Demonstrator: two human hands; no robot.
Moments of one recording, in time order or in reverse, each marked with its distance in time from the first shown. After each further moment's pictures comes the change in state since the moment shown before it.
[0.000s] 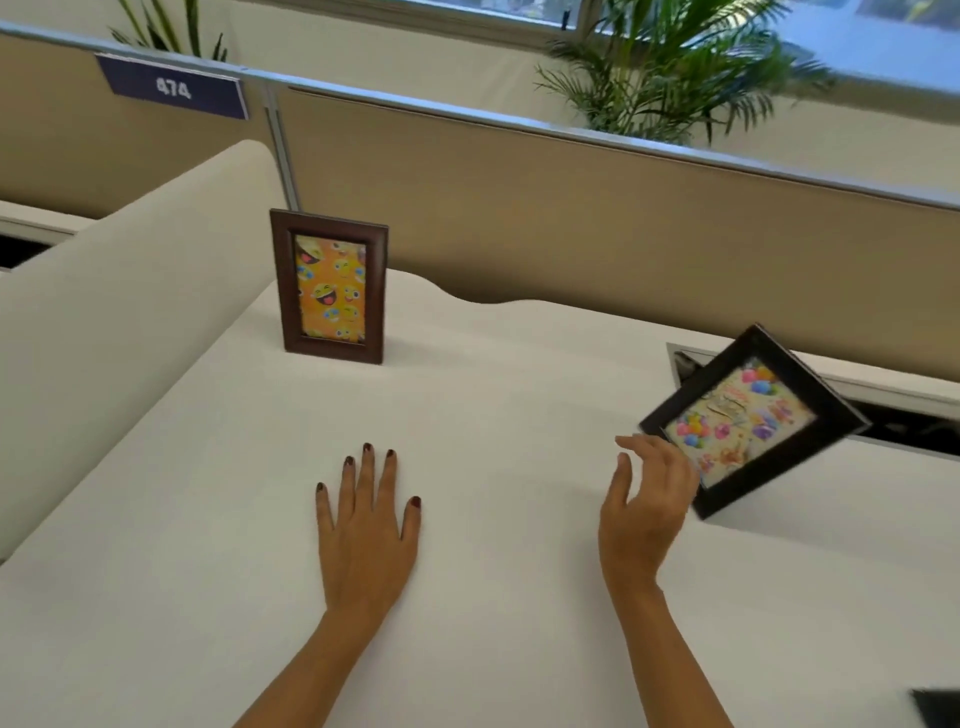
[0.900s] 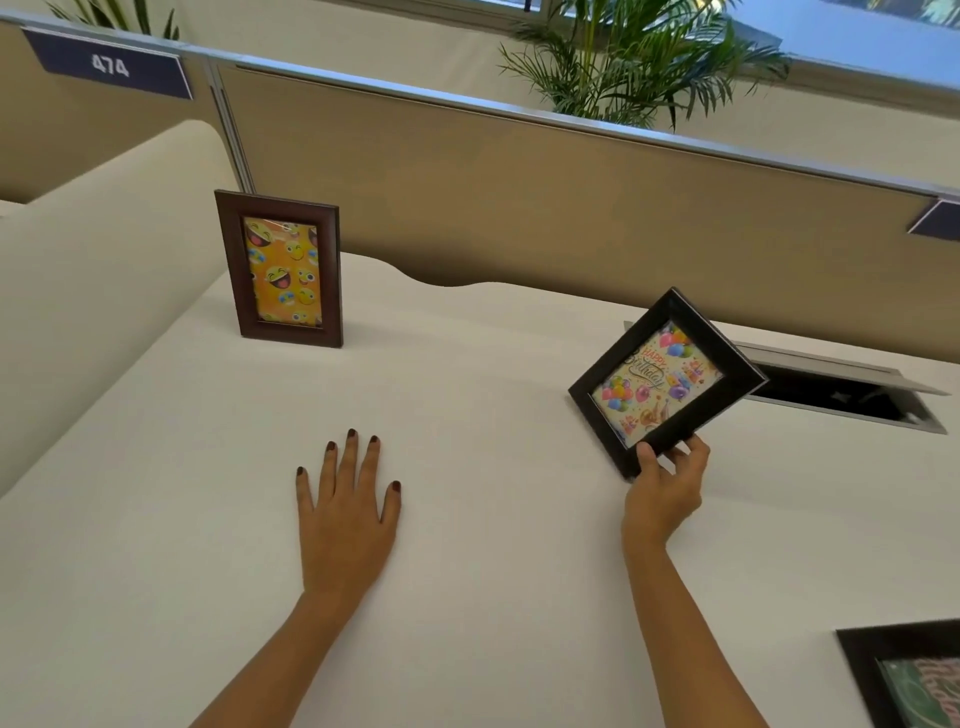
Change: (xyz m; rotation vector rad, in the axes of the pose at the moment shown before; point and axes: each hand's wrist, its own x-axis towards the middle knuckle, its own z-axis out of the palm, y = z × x) left_hand -0.009 0.021 0.006 0.021 0.012 0.051; right_hand 0.025 0.048 -0.036 0.258 0.024 0.810
